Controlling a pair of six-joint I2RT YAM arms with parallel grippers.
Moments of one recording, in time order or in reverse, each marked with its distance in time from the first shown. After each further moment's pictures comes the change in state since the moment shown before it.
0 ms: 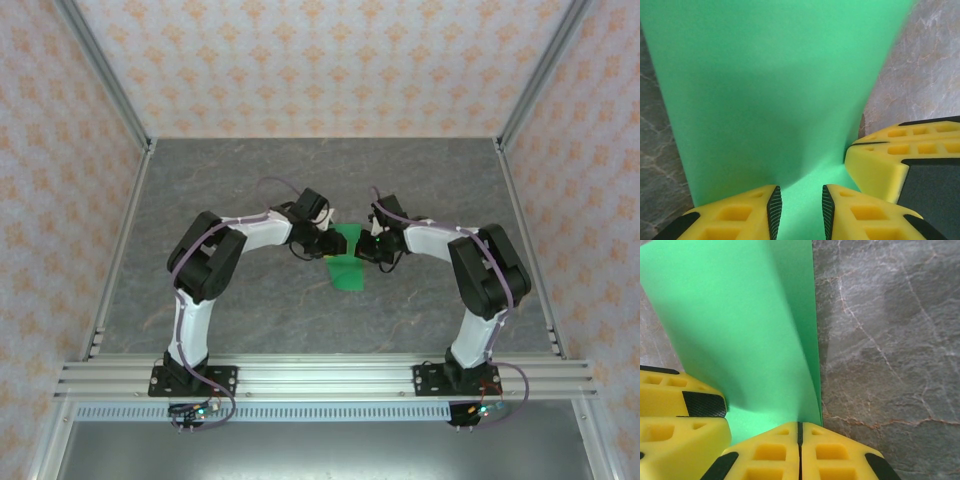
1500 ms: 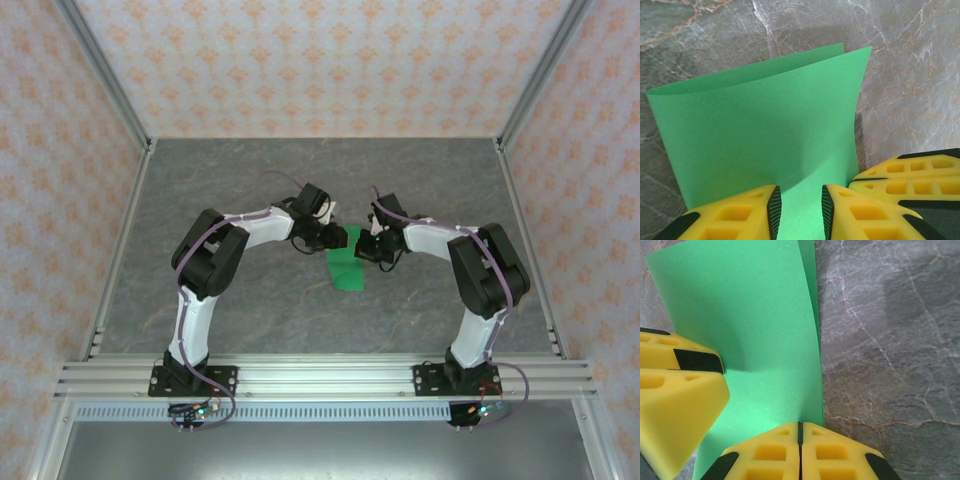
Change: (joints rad) left arm 0.001 0.045 0.071 0.004 -0.039 0.047; right arm -0.001 0.002 0.016 -0.019 -0.013 -0.006
